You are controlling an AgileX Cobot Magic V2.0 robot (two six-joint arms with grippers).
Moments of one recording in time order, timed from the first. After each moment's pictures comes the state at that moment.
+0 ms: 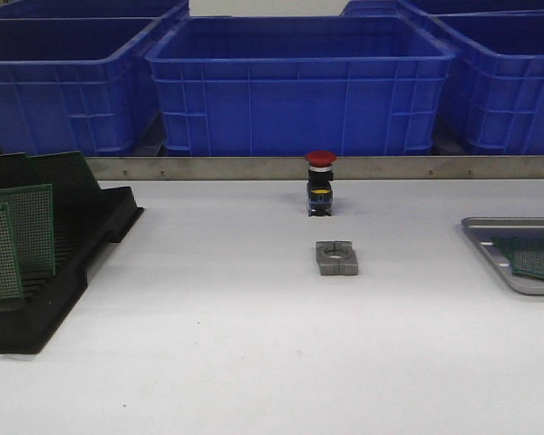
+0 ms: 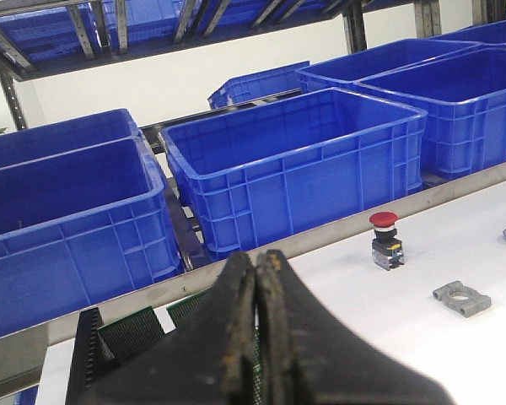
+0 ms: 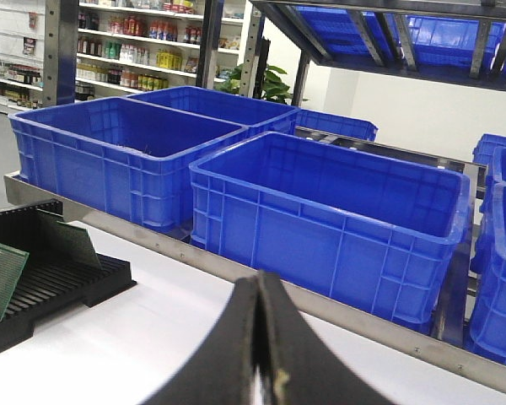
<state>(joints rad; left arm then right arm) -0.35 -0.01 -0.21 -0.16 0.20 0.33 -0.15 0.11 -0.17 1.59 0.54 -1.66</state>
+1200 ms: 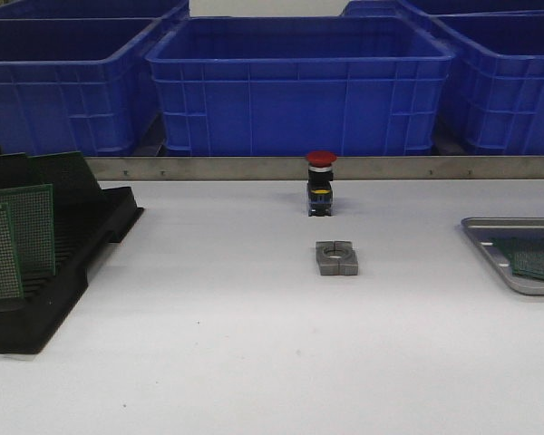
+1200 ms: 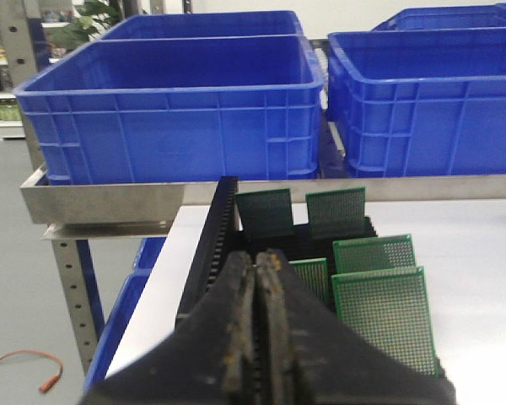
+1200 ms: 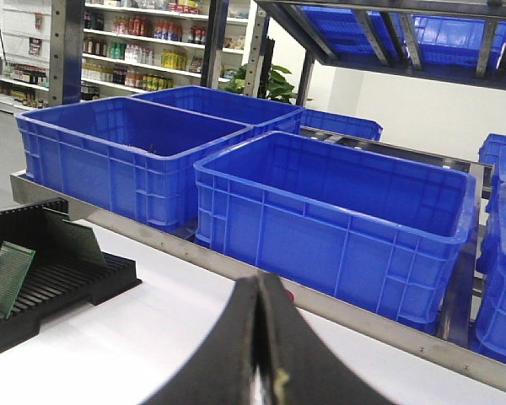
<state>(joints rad) 0.00 -0.01 0.00 0.00 0.10 0.00 -0.15 0.11 -0.17 1.59 0.55 -1.66</state>
